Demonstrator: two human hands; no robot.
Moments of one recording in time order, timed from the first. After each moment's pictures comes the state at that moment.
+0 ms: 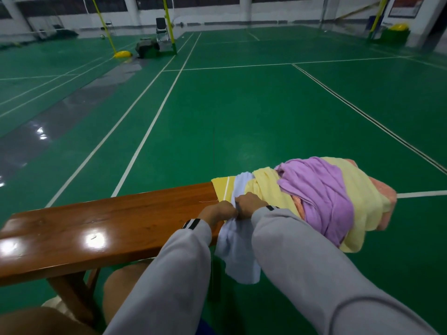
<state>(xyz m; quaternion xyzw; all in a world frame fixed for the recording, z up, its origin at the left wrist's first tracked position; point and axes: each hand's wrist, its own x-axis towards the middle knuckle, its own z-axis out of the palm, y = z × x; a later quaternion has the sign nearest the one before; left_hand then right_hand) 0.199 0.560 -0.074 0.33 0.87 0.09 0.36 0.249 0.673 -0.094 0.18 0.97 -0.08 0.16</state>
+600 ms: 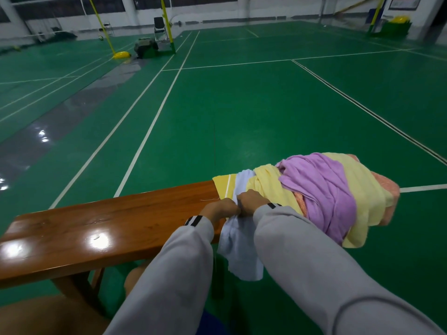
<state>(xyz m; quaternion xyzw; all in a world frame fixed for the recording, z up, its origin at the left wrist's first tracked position) 0.196 0.562 -0.072 0.33 0.86 0.08 0.37 0.247 0.677 -0.100 0.18 0.97 -0.07 0.14</state>
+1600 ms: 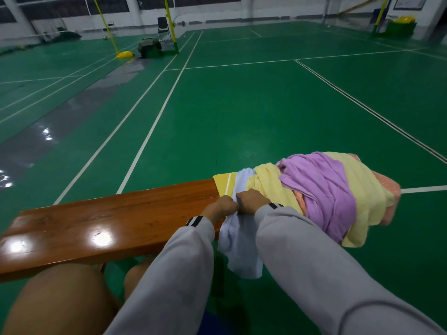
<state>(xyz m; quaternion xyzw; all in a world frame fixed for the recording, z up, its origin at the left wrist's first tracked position) 0.207 0.560 -0.079 0.24 0.88 0.21 0.35 0.255 0.676 -0.105 0.15 0.98 -0.04 0.11</state>
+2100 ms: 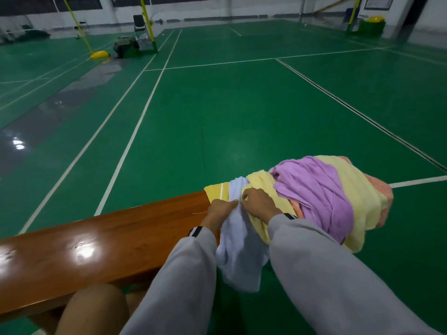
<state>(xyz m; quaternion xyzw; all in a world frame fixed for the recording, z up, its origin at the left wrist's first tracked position) 0.169 0.599 -0.105 0.08 0.85 0.41 0.32 0.254 0.718 -0.096 0.30 0.93 -0.22 -0.02</state>
